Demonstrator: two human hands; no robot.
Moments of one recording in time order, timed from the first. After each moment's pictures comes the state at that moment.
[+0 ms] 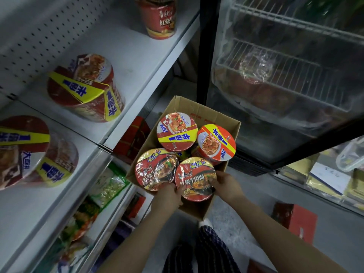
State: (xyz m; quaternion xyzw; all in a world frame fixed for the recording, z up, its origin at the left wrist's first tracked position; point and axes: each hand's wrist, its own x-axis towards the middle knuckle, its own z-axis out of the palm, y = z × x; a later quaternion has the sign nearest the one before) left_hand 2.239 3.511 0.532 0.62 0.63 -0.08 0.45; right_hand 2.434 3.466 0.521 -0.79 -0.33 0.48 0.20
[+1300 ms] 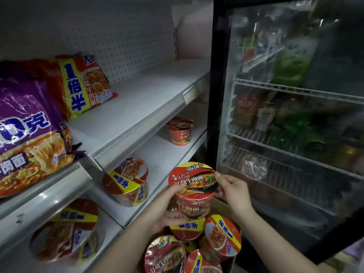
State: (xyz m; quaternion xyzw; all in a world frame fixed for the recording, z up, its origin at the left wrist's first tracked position) left_hand 2.253 3.620 0.764 0.37 0.50 0.25 0.74; right_hand 2.450 3.582 0.765 -0.60 -0.30 0.44 0.59
